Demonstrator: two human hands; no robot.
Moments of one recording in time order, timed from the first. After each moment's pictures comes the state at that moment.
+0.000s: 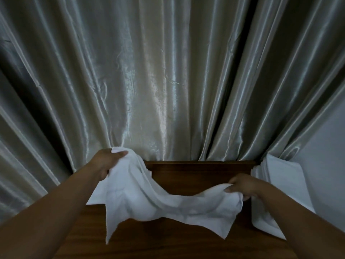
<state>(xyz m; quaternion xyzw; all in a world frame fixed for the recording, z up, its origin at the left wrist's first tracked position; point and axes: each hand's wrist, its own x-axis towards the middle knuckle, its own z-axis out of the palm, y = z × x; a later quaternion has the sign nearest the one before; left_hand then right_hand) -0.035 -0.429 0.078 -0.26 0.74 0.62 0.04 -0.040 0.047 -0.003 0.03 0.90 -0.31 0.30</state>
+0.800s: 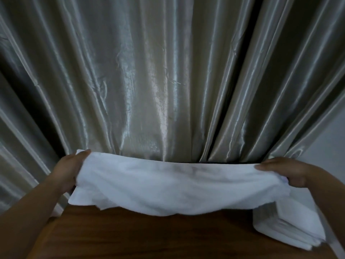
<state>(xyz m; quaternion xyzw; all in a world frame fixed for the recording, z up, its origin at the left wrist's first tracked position) 0.002 -0.500 0.083 -0.32 0.74 0.58 -0.06 -0.037 0.118 0.091 0.14 0.80 -0.53 0.25</state>
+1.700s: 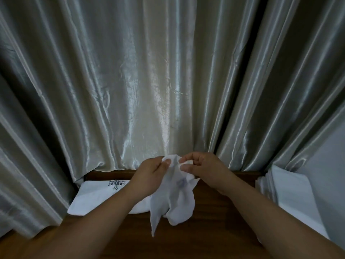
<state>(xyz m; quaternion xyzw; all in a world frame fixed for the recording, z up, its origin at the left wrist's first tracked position) -0.002 -0.311 0.112 0.09 0.89 0.44 -0.03 -0.017 -0.108 0.131 -0.11 0.83 -0.53 0.12</state>
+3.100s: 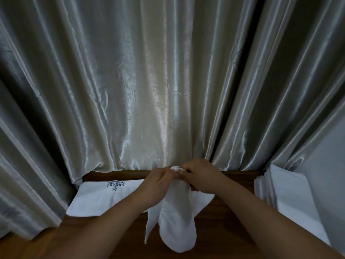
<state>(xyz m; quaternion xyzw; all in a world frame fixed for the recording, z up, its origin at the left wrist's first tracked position) 0.018 -0.291 0.115 0.09 0.83 0.55 0.07 -0.021 -0.118 0.122 -0.23 0.92 -0.30 0.08</state>
